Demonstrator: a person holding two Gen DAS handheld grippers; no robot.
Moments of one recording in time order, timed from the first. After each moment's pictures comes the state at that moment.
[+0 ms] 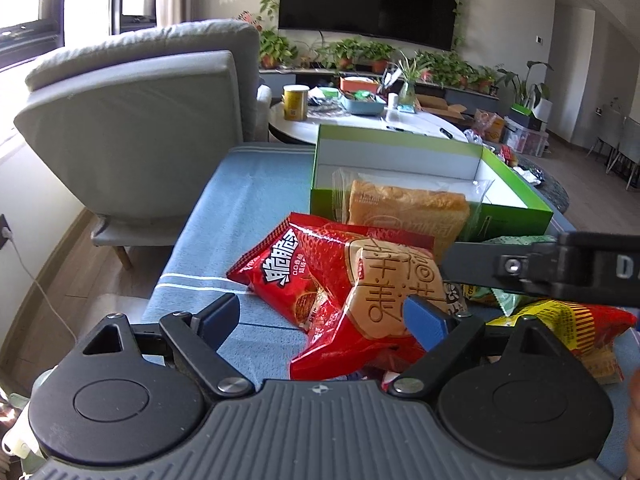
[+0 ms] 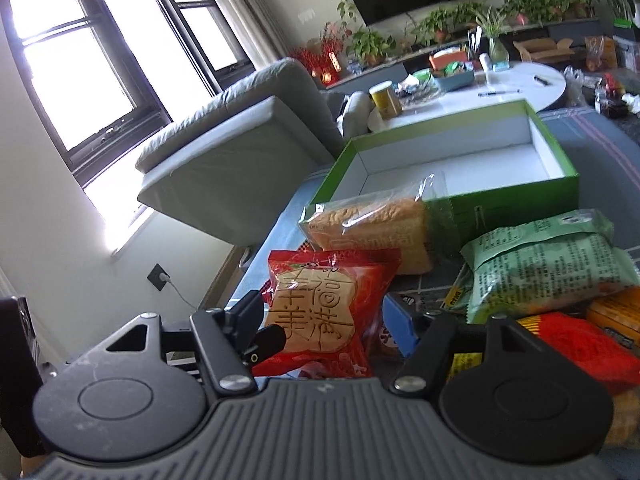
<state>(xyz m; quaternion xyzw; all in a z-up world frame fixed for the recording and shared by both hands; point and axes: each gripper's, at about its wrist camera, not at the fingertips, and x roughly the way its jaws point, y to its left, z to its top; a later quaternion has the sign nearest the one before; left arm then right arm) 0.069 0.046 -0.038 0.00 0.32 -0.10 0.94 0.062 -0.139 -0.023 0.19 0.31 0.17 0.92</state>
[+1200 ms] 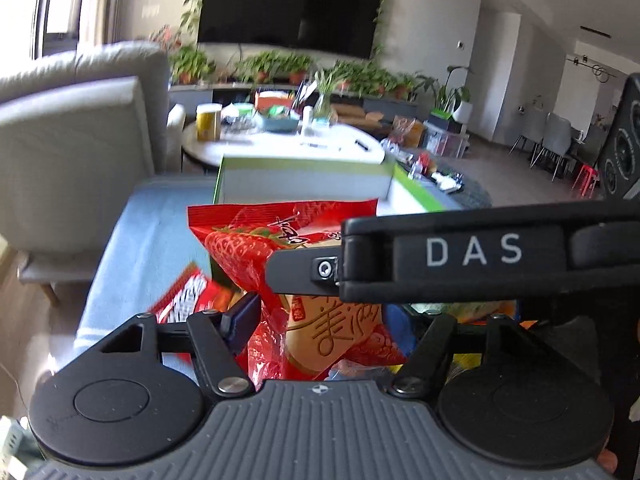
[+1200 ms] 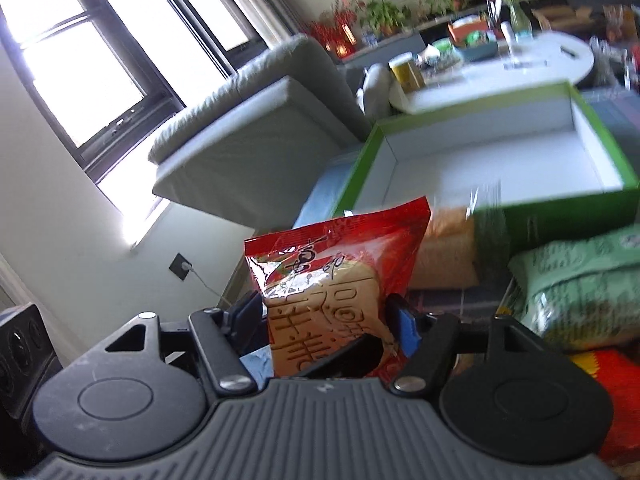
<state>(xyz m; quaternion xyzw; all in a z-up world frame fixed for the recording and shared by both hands) 0.077 0.019 -0.010 0.00 0.28 -0.23 0.93 0.083 -0.135 0.003 0.19 0.33 0.20 0.90</state>
